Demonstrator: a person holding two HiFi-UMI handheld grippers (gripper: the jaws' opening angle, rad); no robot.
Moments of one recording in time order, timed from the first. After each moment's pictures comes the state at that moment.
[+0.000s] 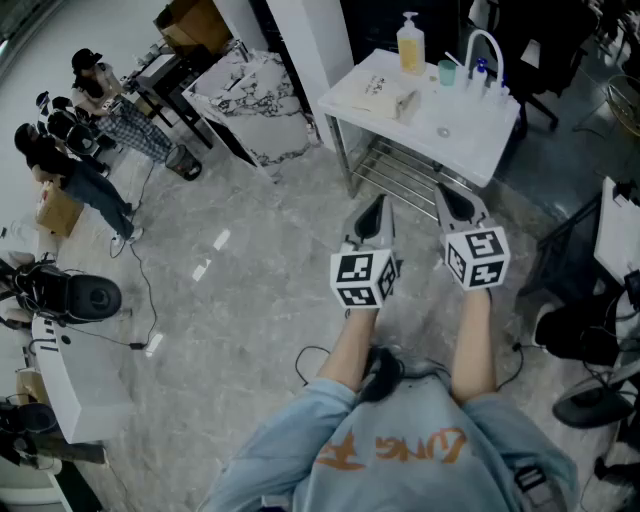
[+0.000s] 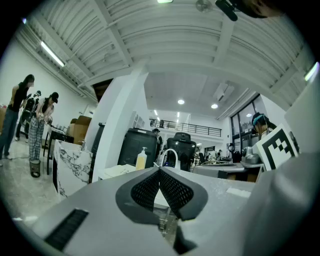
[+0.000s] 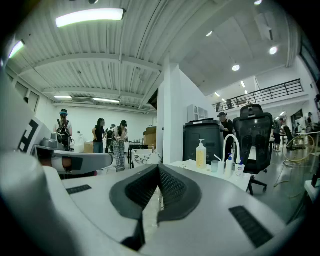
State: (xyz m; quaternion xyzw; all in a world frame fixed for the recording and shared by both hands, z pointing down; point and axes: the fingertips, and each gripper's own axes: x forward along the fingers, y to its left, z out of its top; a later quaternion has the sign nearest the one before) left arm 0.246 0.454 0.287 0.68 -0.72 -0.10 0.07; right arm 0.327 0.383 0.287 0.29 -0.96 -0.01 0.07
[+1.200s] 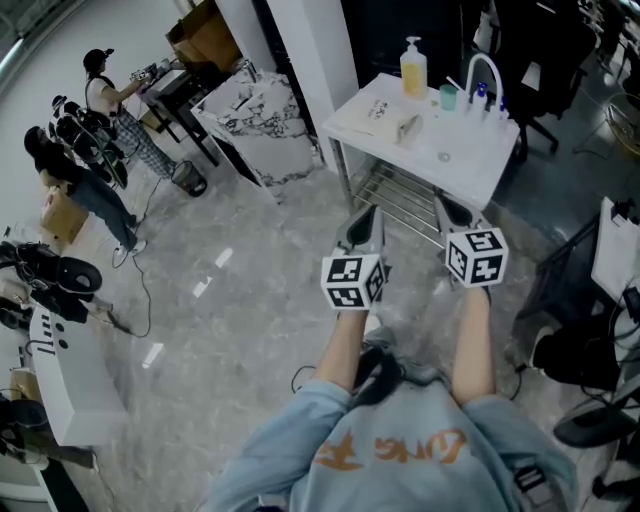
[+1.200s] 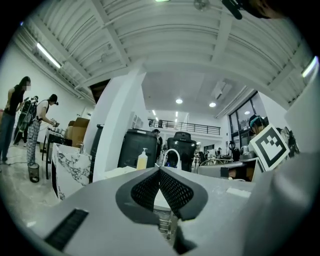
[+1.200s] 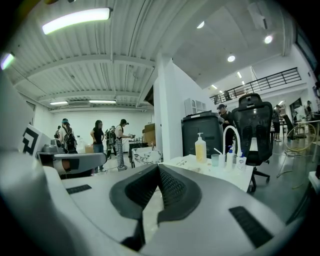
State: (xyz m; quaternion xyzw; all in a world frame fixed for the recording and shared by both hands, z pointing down) left arm 0.220 0.440 0.293 0.67 -0.73 -0.08 0.05; right arm 0.319 0.350 0.302 0.27 -0.96 0.04 0.08
